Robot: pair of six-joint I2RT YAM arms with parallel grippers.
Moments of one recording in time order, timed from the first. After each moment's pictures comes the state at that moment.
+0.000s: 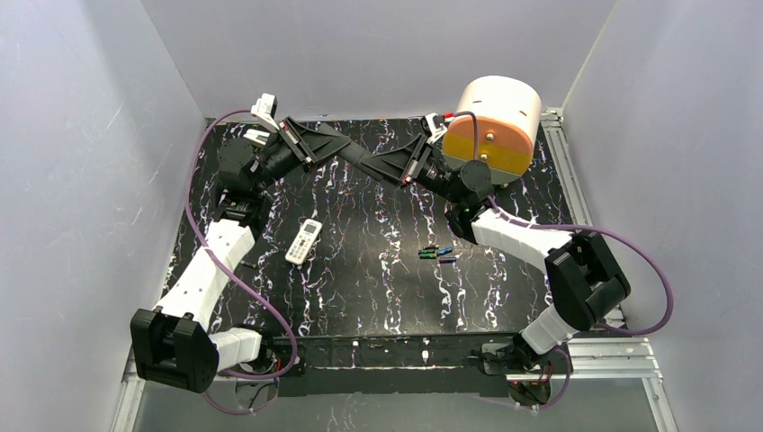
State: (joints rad) left arm -0.22 1.20 1.01 0.41 0.68 -1.27; right arm 0.66 1.56 0.97 1.07 -0.53 1.43
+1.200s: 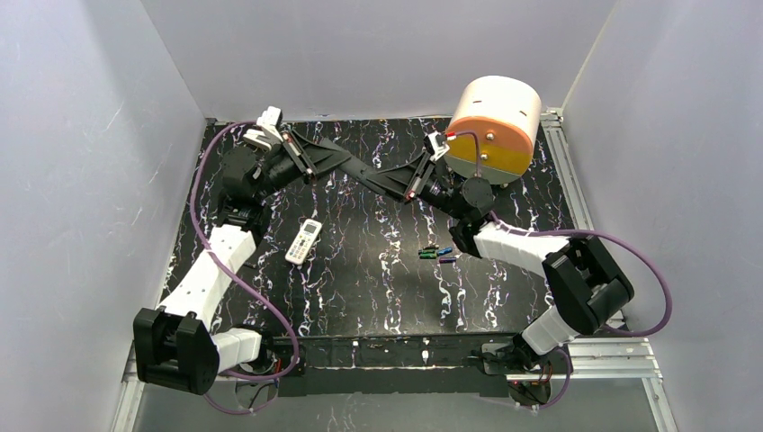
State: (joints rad) left arm -0.20 1.18 0.92 0.41 0.74 -1.26; right arm 0.67 1.54 0.80 1.17 -0.49 1.46
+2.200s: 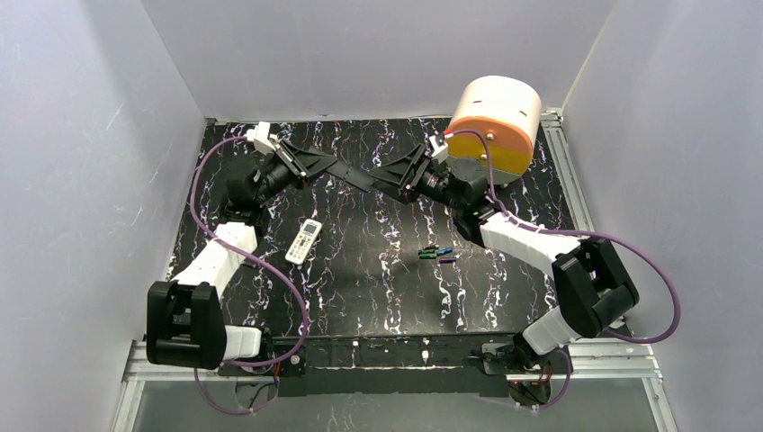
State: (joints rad) left arm -0.10 1.30 0.81 0.52 0.70 -1.22; right arm 0.62 1.51 0.90 0.66 -0.45 1.34
